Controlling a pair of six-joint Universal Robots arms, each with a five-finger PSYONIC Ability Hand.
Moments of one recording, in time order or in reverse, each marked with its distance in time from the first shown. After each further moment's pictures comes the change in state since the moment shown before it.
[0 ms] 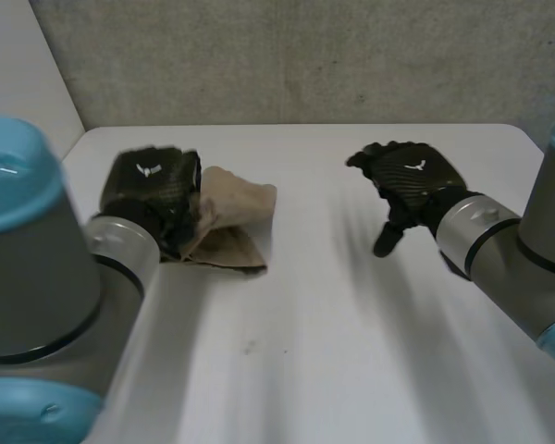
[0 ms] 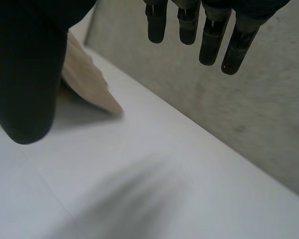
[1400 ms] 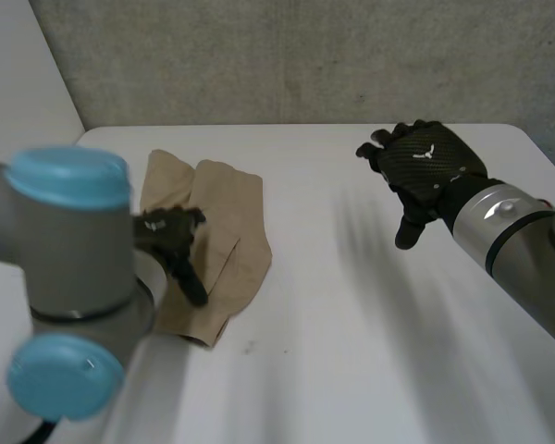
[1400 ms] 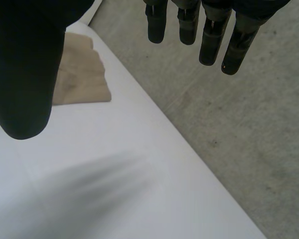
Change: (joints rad) left arm 0.053 -0.216 0.040 -0.158 0.008 -0.199; right arm 0.003 -0.104 0.013 0.064 0.042 -0.288; left_hand -0.913 -0.984 -0.952 -0.902 -0.917; right_hand 0.000 0.000 0.000 0.000 0.000
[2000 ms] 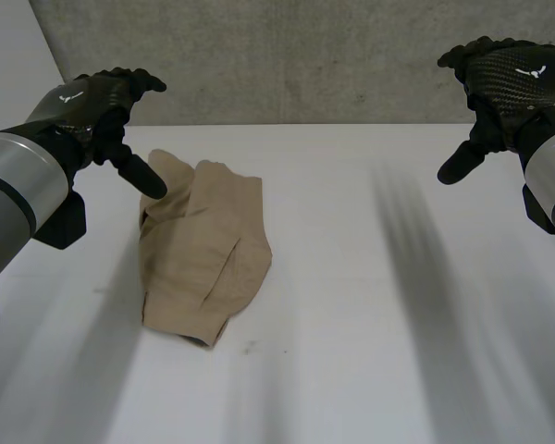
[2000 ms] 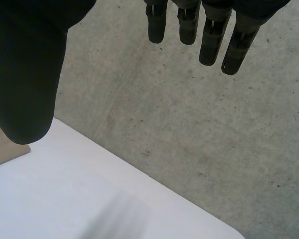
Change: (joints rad) left arm 0.225 0.323 0.064 -0.017 0.313 -0.003; right arm -0.030 -0.150 -0.053 0.001 0.233 0.312; left_hand 0.000 0.000 0.000 0.000 0.000; right_hand 0.000 0.000 0.000 0.000 0.000
